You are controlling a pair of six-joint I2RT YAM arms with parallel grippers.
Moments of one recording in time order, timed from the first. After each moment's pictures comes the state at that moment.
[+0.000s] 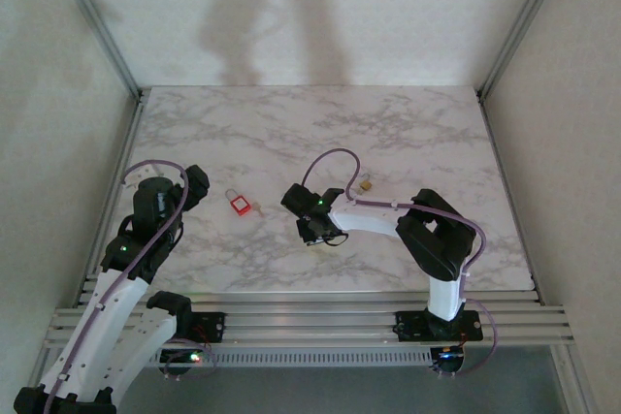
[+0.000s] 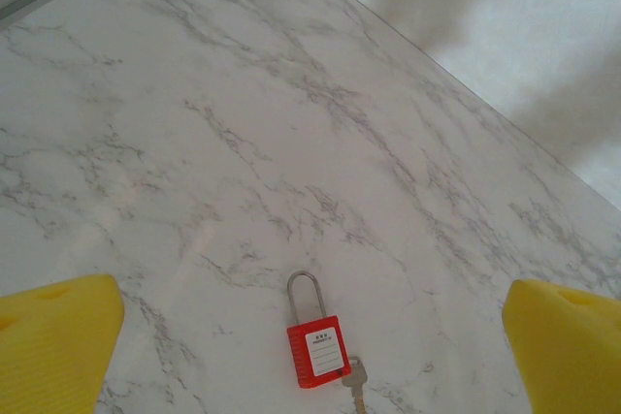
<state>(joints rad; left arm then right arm) -0.19 0.66 0.68 -0.52 -0.31 -0.73 0.99 1.86 1.17 -0.65 0.13 0.64</state>
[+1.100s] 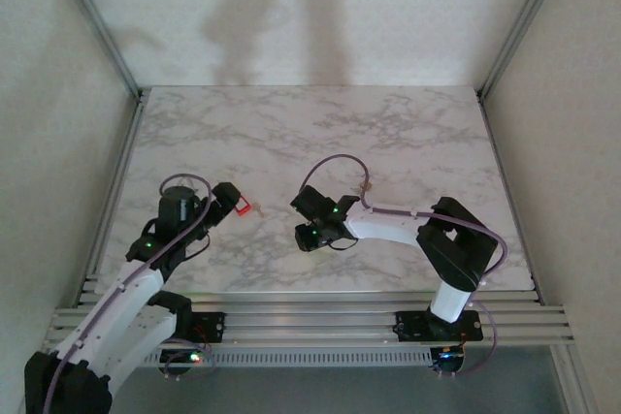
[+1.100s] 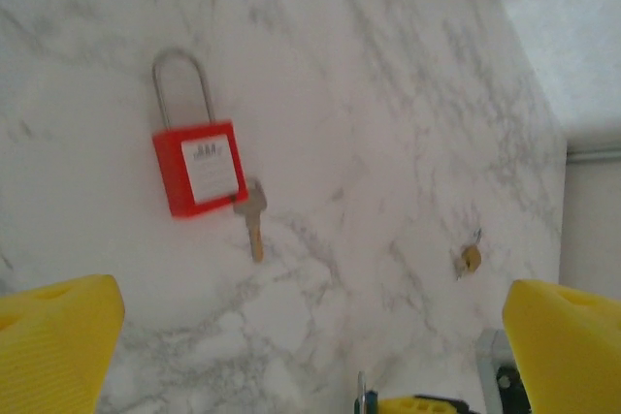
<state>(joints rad) -0.25 0.77 0.46 -0.30 0.11 -1.01 0.99 1.73 1.03 -0.46 -0.06 0.51</state>
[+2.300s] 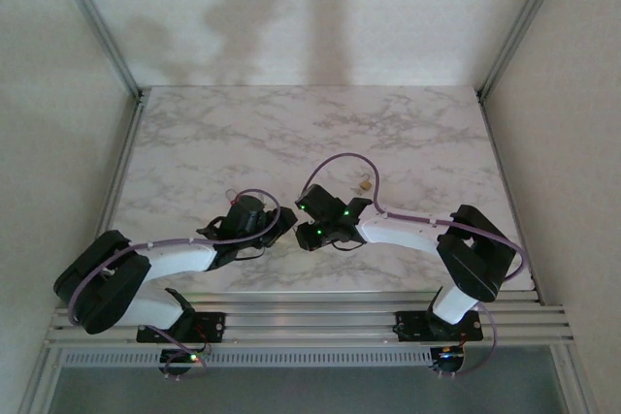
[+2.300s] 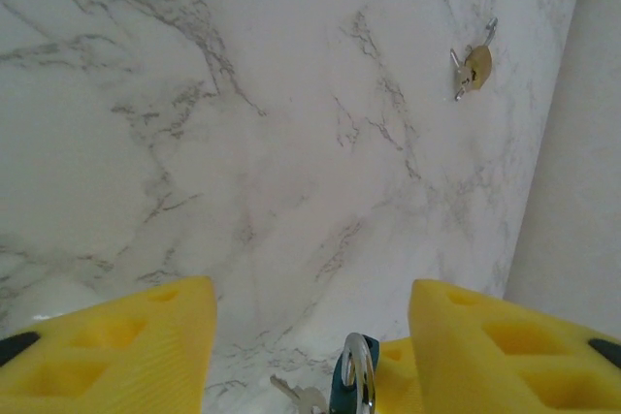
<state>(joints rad) -0.67 1.37 0.42 0.30 0.17 -1.27 0.99 1.62 0.97 -0.42 -0.08 0.50</state>
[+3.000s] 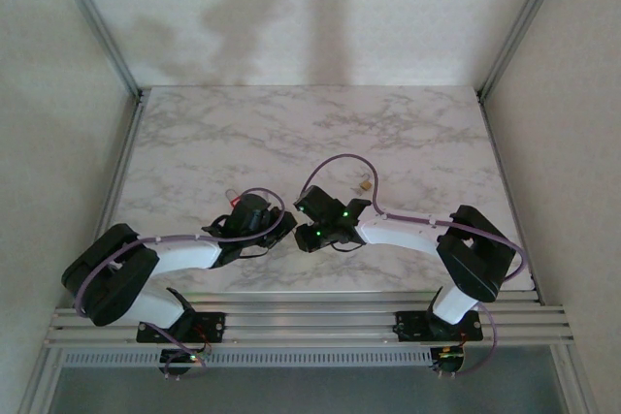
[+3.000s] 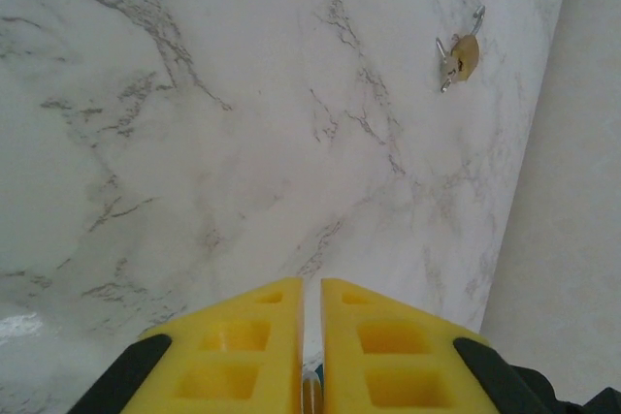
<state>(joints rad) -0.68 1.42 0.45 0.34 0.18 -1.29 1.00 1.62 0.97 -0.42 -0.08 0.50</state>
